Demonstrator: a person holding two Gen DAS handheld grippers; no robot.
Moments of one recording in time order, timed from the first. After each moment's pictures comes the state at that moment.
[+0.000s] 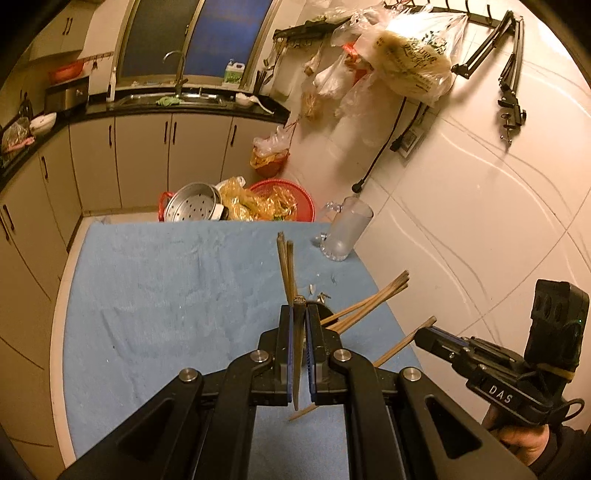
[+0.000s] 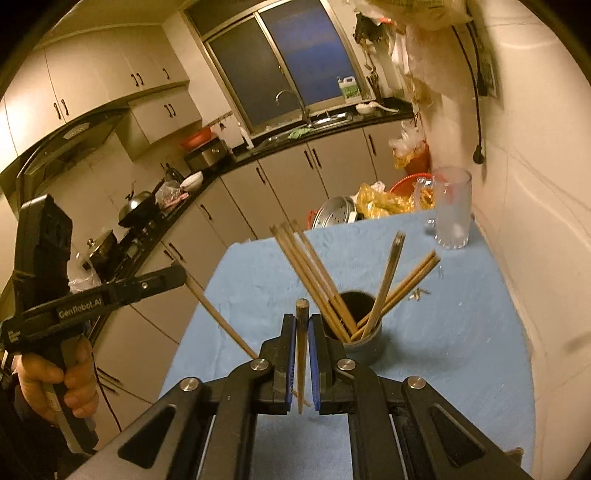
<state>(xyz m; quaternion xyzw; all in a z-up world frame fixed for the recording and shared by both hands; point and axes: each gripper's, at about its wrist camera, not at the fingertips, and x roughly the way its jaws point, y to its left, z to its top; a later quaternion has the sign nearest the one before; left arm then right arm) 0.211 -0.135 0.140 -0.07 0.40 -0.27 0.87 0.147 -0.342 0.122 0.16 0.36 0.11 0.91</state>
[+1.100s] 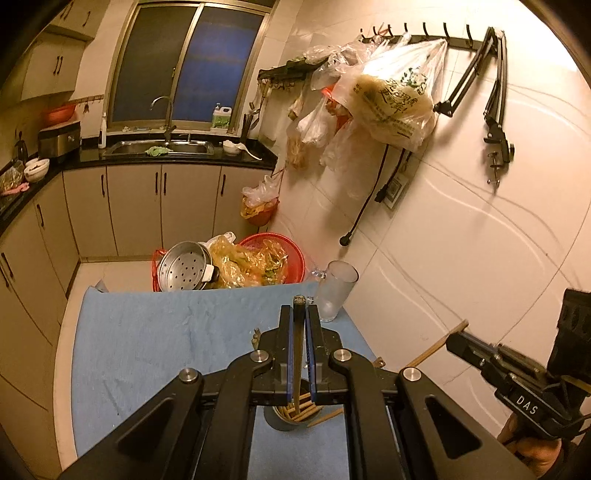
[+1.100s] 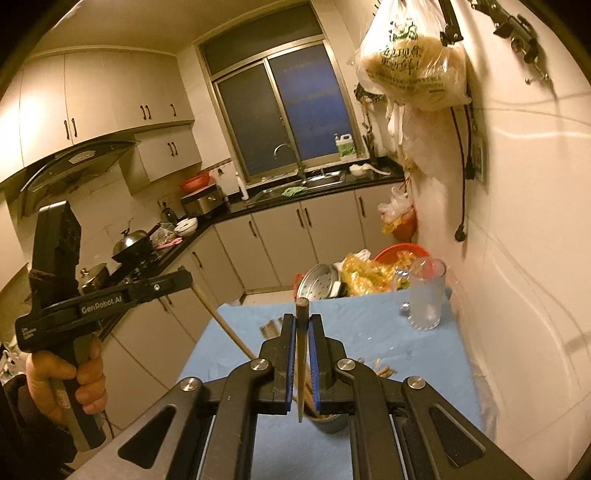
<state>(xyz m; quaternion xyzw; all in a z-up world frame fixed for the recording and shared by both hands) 0.242 -0.165 0.205 -0.06 0.33 -0.27 0.90 0.148 -0.371 0.212 0.12 0.27 0.08 0.95</state>
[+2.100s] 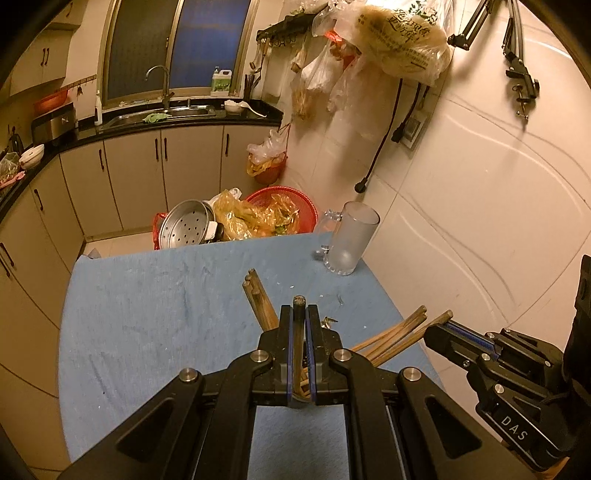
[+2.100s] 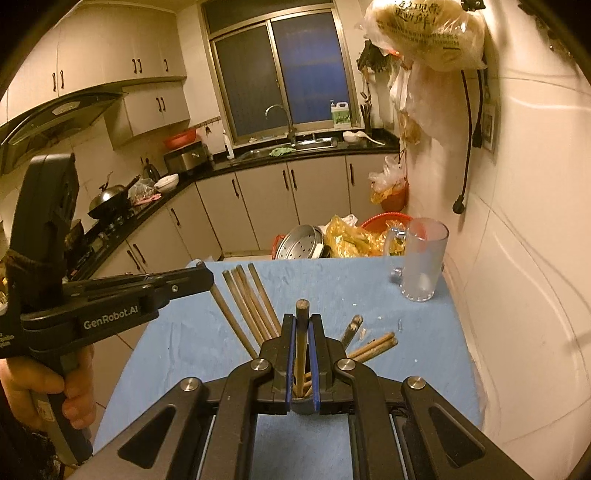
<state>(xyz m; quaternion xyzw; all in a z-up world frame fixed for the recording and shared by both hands) 0.253 -0.203 0.128 -0.01 0.39 -0.25 0.88 0.183 -0.355 0.137 0.07 0.34 0.06 0.94</state>
